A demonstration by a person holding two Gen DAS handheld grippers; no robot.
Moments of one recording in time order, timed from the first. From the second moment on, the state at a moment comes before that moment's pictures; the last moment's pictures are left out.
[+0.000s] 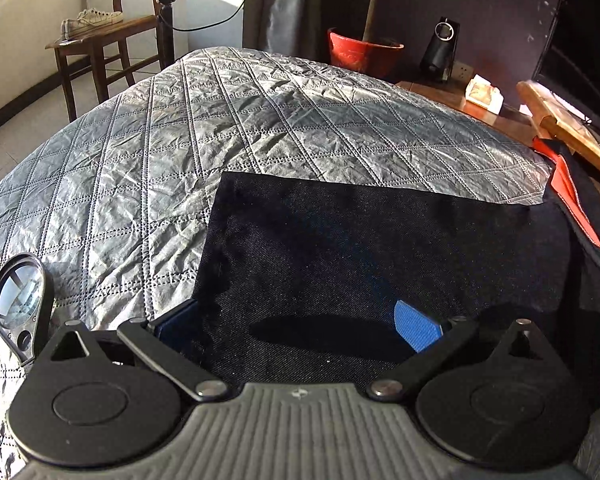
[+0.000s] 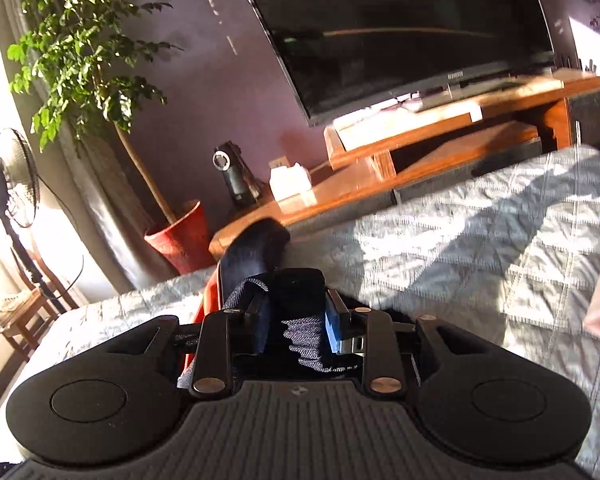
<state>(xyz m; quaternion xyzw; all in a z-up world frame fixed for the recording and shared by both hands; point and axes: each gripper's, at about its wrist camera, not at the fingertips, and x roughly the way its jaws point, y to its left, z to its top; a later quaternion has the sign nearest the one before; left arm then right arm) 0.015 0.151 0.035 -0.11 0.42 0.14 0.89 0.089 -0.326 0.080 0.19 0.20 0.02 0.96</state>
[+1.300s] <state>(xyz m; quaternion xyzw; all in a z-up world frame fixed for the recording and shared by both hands) 0.019 0.124 0.029 -0.06 0.44 0.10 0.89 0.031 -0.305 0.059 -0.03 0.31 -0.03 0.95</state>
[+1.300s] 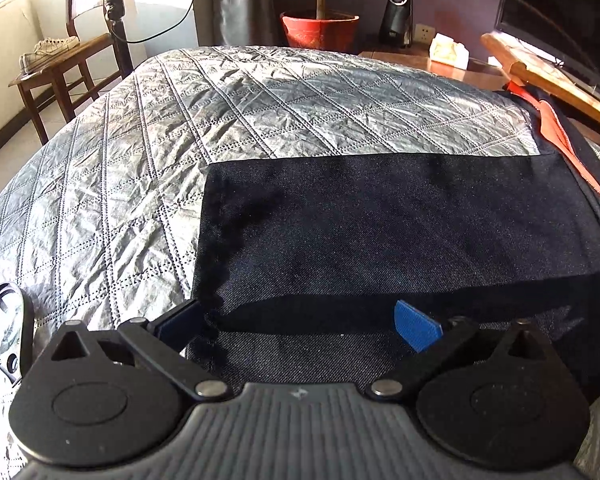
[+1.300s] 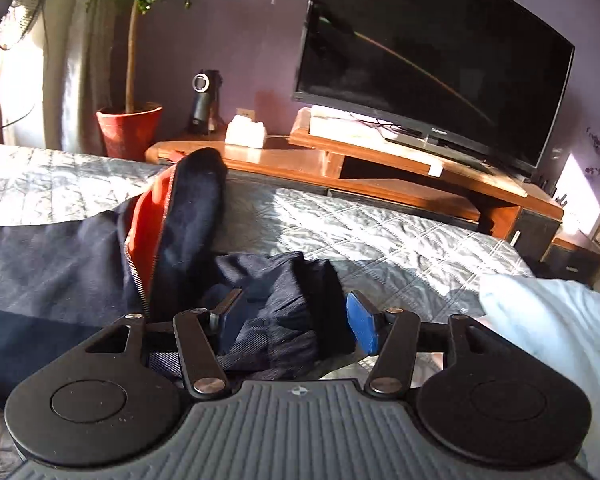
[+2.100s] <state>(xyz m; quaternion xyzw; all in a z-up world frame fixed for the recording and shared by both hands) 0.026 0.133 0.028 -0.08 0.44 0.11 0.89 0.193 -0.190 0.034 -0.06 0.39 0.11 0.91</state>
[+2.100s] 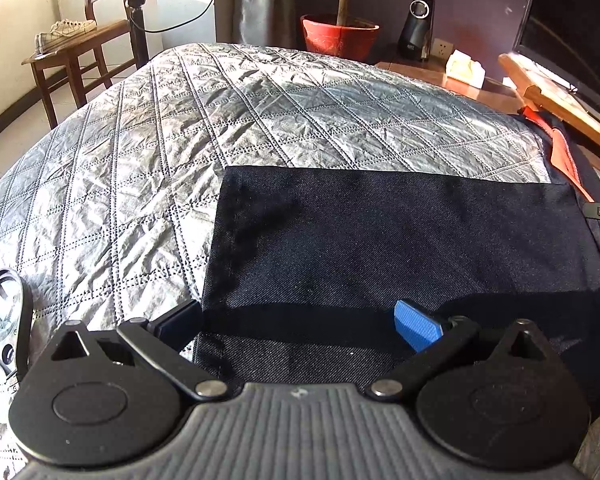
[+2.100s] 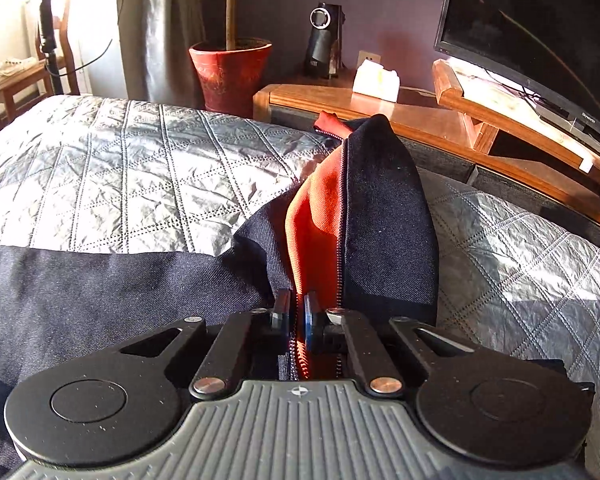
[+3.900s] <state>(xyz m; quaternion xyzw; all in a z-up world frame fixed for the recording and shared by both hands) 0.017 0.178 0.039 -0.17 0.40 0.18 0.88 0.102 -0.155 0.121 0.04 0.36 0.51 0.78</state>
